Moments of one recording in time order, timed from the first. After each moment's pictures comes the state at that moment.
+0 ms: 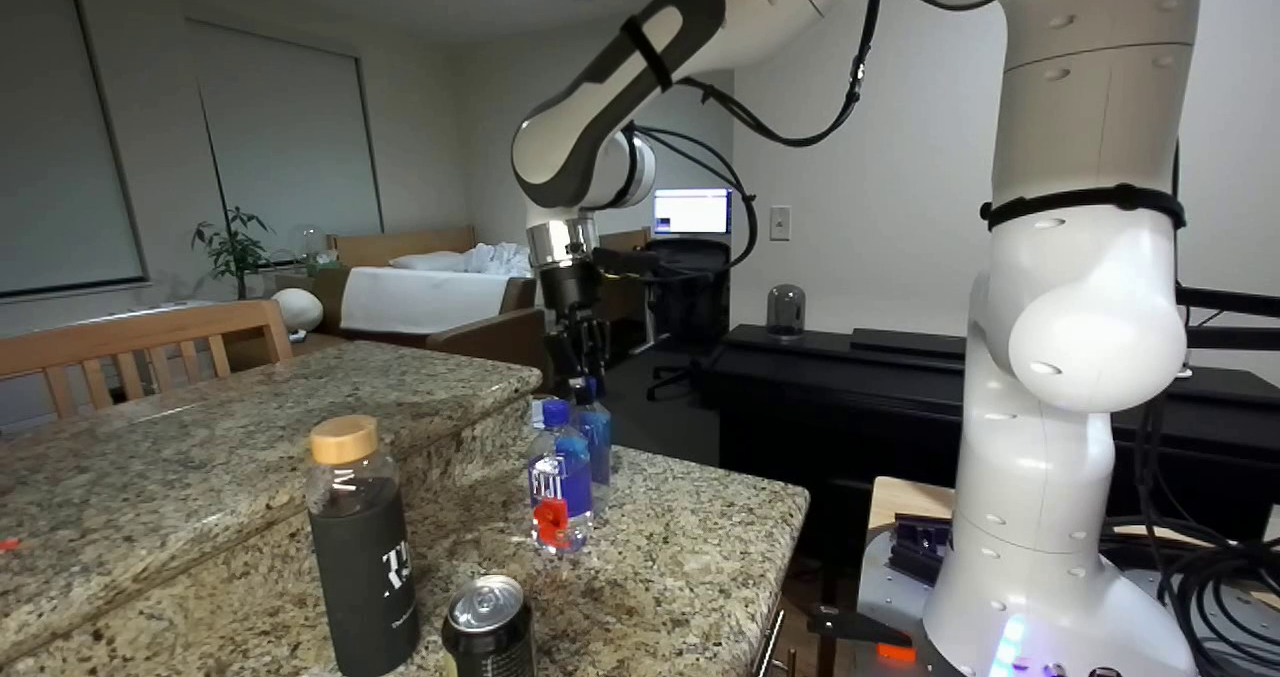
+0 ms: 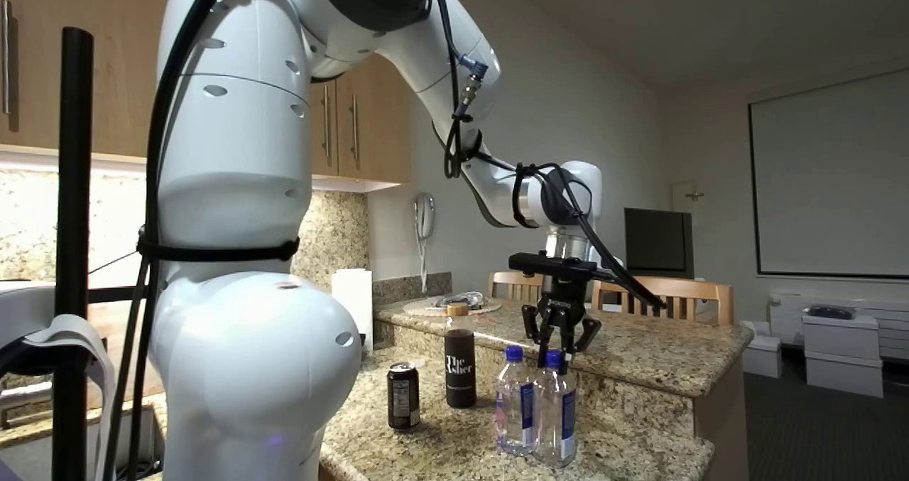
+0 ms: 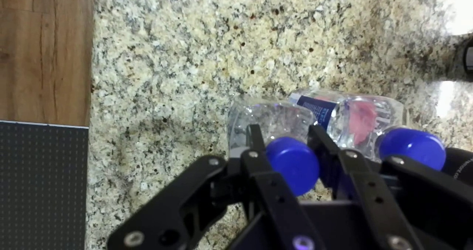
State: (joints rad) arm 0.00 0.01 -0.05 -2.23 0.09 2.03 -0.19
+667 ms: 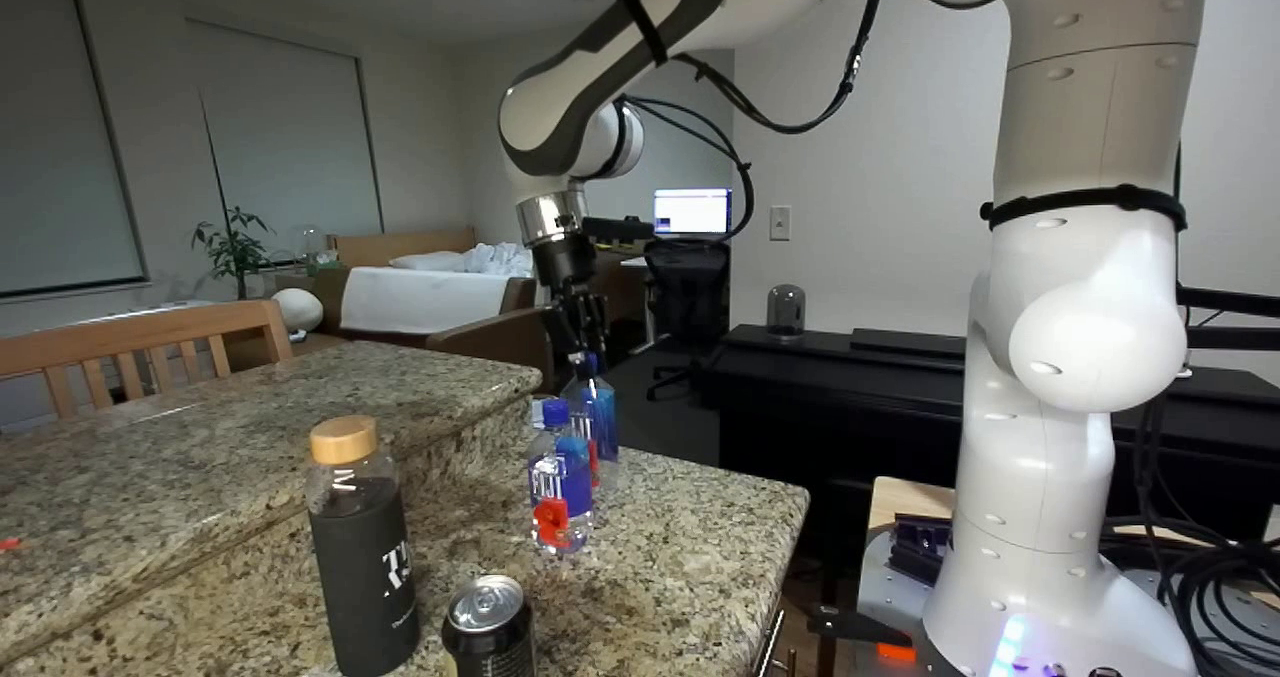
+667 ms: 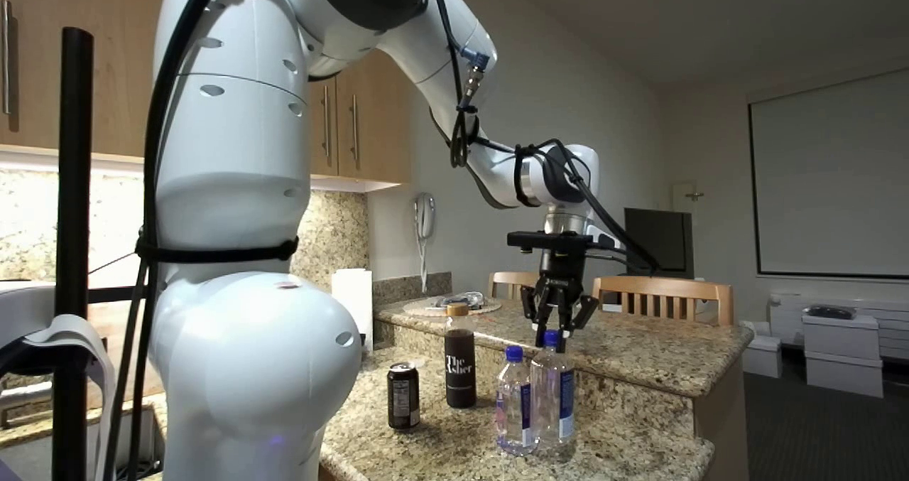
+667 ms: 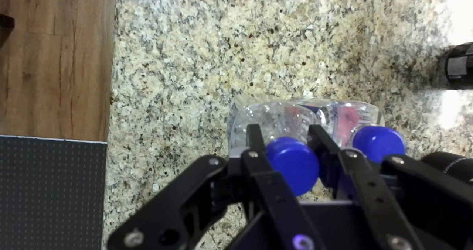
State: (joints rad) arm 0.00 0.00 -0.04 -2.14 0.05 1.87 -0.13
